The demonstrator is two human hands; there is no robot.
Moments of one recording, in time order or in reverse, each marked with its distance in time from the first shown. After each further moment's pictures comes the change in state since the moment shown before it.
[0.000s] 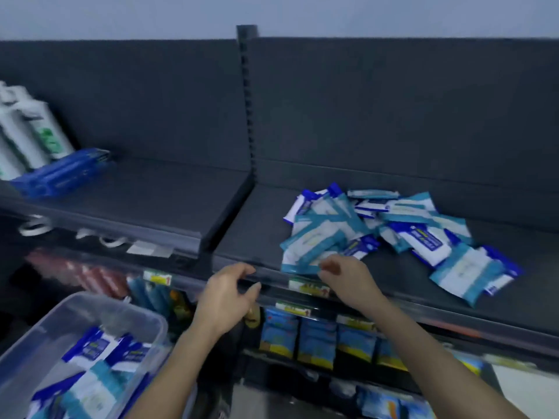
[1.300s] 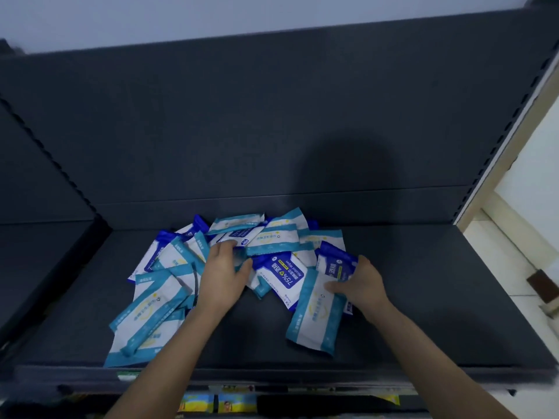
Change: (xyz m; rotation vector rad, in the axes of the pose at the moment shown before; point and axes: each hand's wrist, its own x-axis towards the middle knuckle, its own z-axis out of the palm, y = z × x) left_hand 0.159 0.208 0.227 0.038 -0.065 0.061; right_hand 0.045 0.252 -0.193 0.509 0.309 0.477
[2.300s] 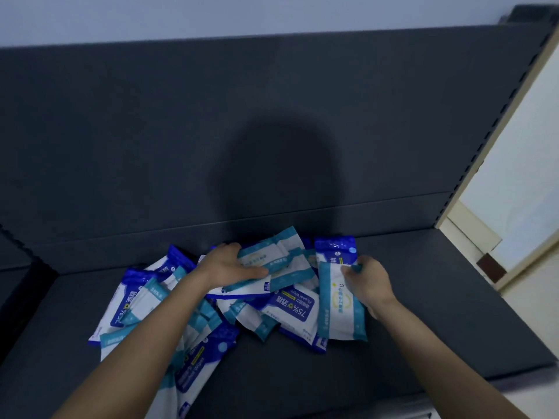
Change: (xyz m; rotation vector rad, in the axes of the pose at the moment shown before) left_hand 0.132 -0.012 0.009 0.185 -0.679 0.026; right_hand 0.043 -0.025 0.009 -0.058 0.290 0.055
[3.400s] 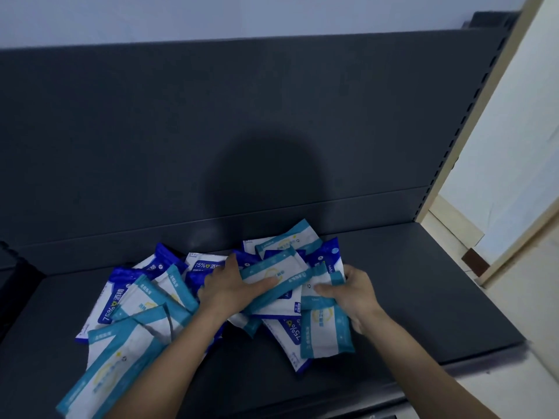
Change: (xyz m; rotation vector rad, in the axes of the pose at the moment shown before) left_hand -0.049 0.035 0.054 -0.138 0.133 -0.188; right_hand -0.047 0.008 -0.010 0.445 -0.188 0.104
